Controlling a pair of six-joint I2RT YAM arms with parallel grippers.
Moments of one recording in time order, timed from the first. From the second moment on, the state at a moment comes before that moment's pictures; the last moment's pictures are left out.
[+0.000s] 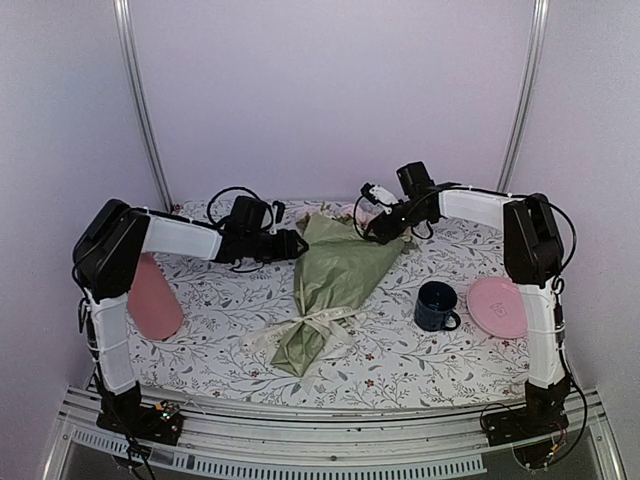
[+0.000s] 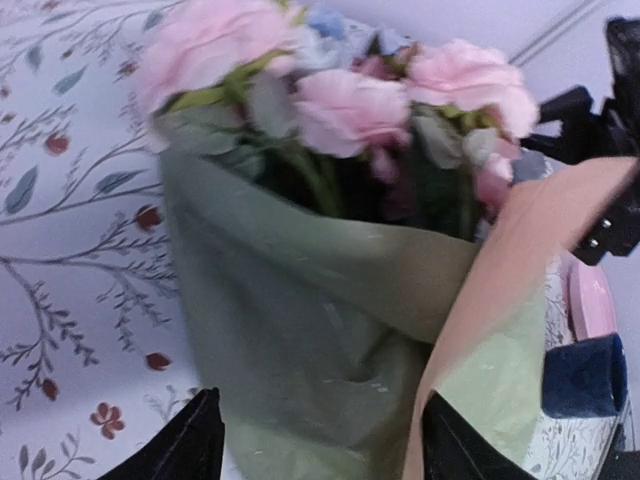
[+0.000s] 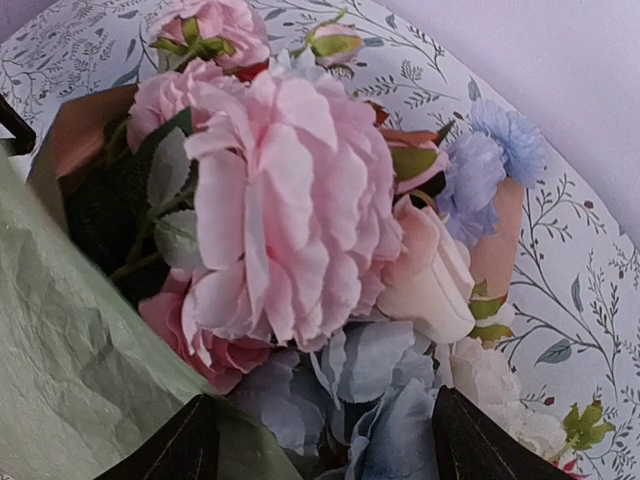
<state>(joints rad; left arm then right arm) -0.56 2.01 1.28 0.14 0.20 -0.47 0.43 2.25 1.86 -0.41 -0.32 -0.35</state>
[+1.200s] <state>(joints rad) -0.51 1.96 0.97 0.19 0.33 -0.57 0.42 2.13 1.56 -0.54 -0.16 -0.38</state>
